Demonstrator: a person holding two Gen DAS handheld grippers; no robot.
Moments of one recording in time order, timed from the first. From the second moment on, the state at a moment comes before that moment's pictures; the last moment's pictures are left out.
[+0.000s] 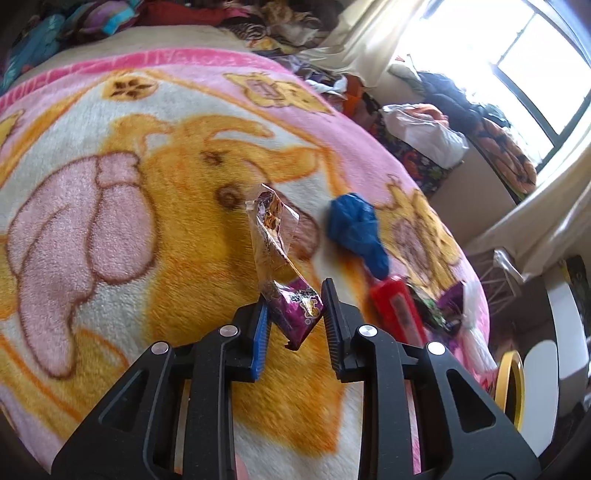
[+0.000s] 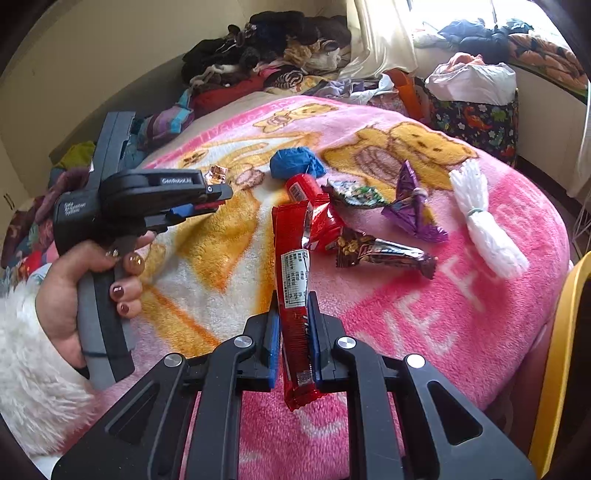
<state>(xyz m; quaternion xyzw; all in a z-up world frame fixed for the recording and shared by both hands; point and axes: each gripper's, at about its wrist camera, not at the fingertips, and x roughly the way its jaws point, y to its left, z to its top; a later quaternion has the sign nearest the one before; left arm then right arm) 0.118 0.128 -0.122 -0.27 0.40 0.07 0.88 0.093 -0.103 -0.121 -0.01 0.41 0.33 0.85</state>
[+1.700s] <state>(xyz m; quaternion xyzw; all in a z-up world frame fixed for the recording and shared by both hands) 0.087 -0.051 -0.037 -0.14 0.36 -0.11 0.92 0.073 -0.248 -0.061 0.10 0.33 0.22 0.91</state>
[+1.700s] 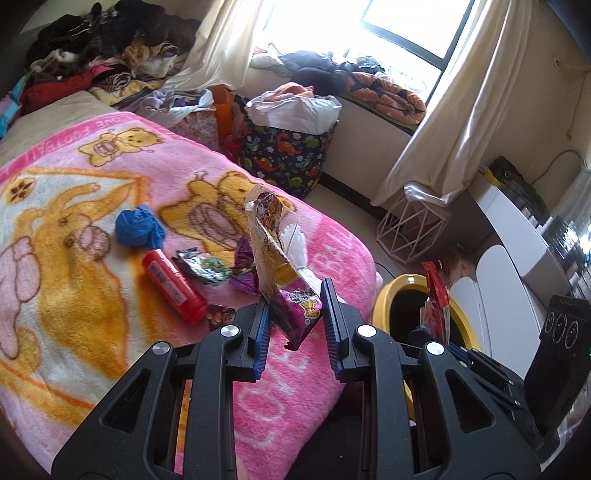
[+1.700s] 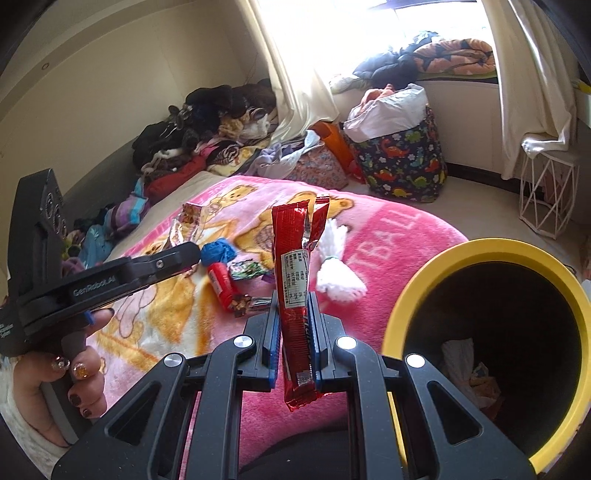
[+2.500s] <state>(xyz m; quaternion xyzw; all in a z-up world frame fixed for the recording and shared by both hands) 0.076 -0.111 -0.025 -0.11 0.36 -0.16 0.91 0.063 -0.315 -0.055 0.15 0.31 0.16 0.93</state>
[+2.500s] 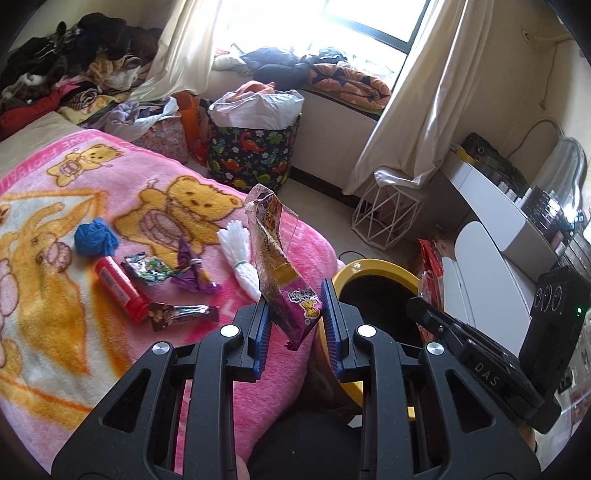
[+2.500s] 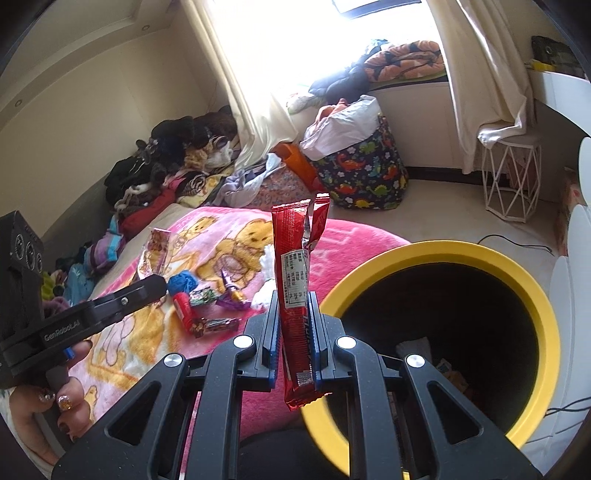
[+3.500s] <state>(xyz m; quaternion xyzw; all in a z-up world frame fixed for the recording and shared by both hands) 0.073 -0.181 -0.039 -0.06 0.38 -0.22 0.90 0.049 -0.396 -0.074 0.19 0.31 0.06 0.93</state>
